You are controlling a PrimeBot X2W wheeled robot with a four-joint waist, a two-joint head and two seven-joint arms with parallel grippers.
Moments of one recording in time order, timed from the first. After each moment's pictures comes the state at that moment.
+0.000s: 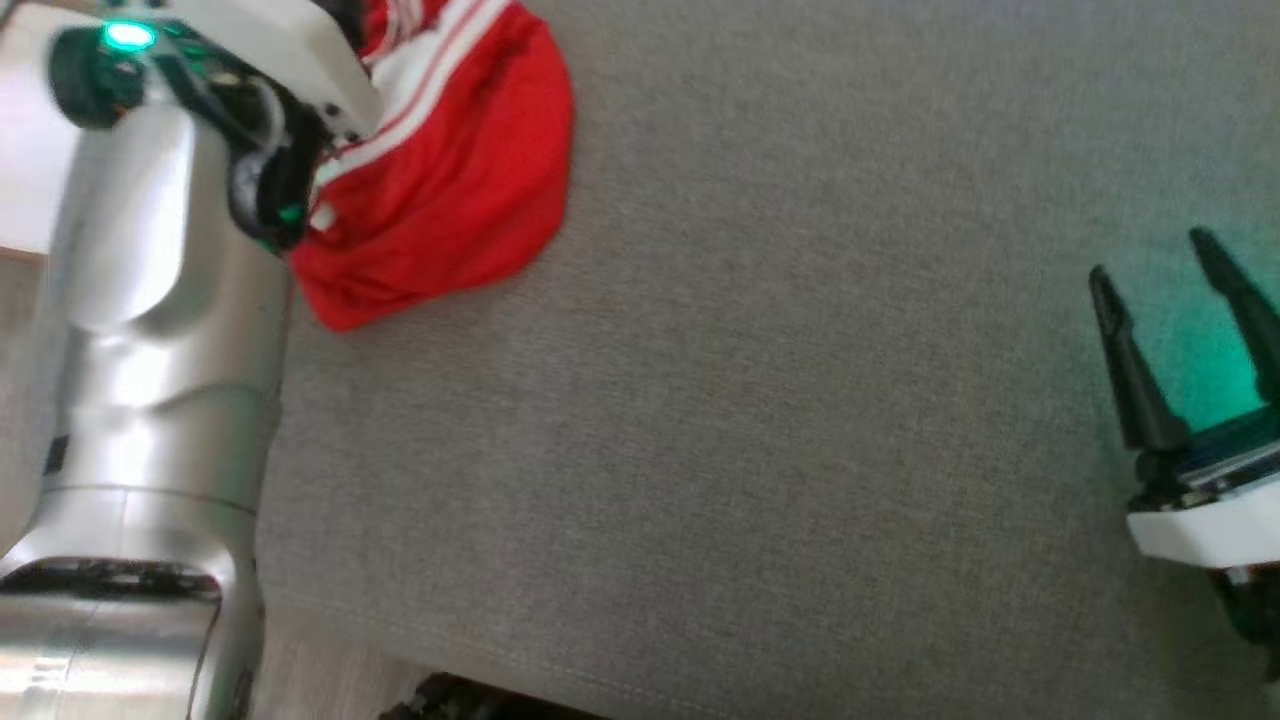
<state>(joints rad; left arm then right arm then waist) -1.04 0.11 -0.16 0.76 -0.38 -0.12 0.25 -0.07 -0.45 0.10 -0.09 0.22 0.13 -0.21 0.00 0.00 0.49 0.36</state>
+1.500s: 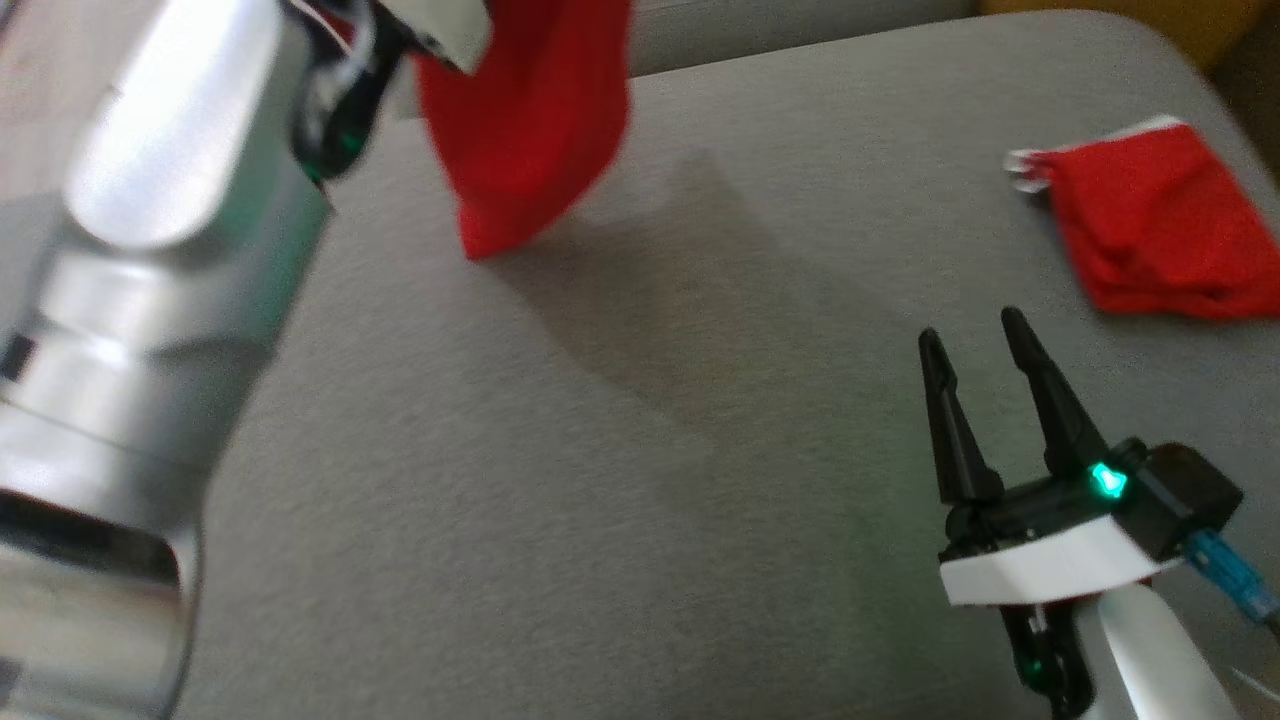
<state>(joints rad) -1.21 0.23 -0.65 0.57 -0.61 -0.13 0.03 -0.08 -0.14 0.21 0.05 0.26 0.13 -0.25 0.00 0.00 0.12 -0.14</state>
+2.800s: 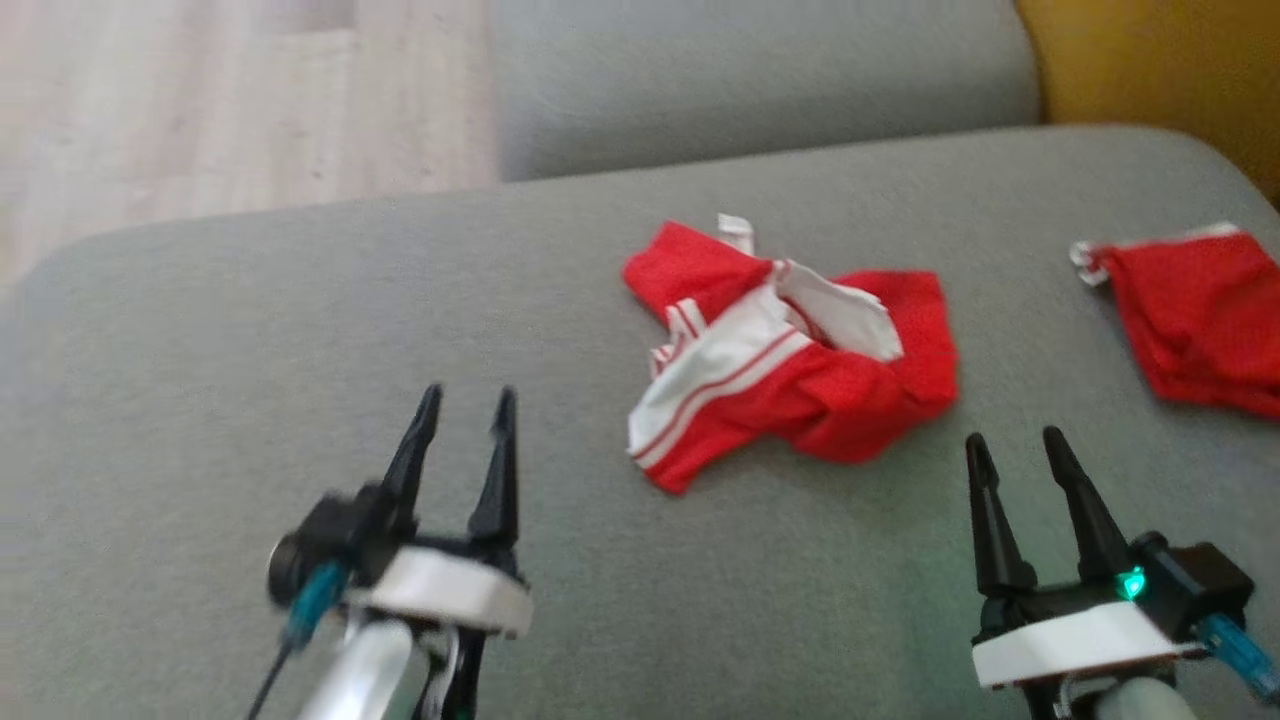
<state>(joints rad) -0.26 0.14 -0.51 0.35 -0.53 0.06 -0.25 0.07 -0.09 0.10 0.14 0.25 0.13 -0.25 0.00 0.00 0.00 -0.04</state>
